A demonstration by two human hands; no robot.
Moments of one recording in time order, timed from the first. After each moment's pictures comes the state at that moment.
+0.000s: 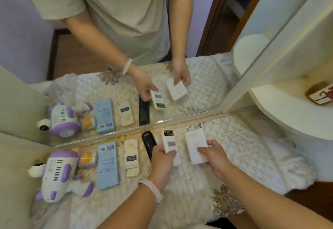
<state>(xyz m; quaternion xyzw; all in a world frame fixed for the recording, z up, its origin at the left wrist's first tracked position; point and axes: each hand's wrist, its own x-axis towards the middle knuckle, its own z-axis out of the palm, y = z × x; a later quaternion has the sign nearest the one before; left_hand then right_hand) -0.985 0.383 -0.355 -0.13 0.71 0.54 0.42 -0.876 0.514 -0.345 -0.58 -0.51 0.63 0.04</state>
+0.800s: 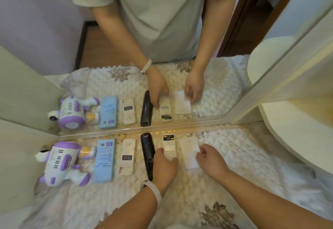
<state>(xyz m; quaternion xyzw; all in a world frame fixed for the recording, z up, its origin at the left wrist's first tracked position) -0.967 0.422 -0.364 -0.04 0.84 0.43 0.34 -0.880 0.573 -0.386 -0.40 -0.82 0.40 -0.13</state>
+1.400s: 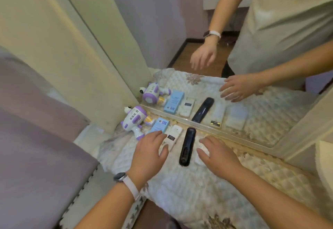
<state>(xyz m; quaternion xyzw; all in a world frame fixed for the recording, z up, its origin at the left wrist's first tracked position) -0.912 0.308 -0.236 0.12 0.98 0.14 -0.04 -0.905 0.548 -0.280 0.07 -0.95 0.28 -0.11</state>
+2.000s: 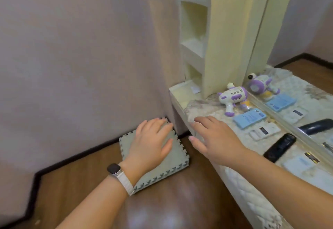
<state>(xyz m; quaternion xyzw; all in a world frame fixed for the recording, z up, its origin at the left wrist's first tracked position) -0.637 0.098 -0.170 -0.10 0.98 0.01 -0.16 -0.781 0.279 -0.176 0.51 -0.84 0.16 0.03</state>
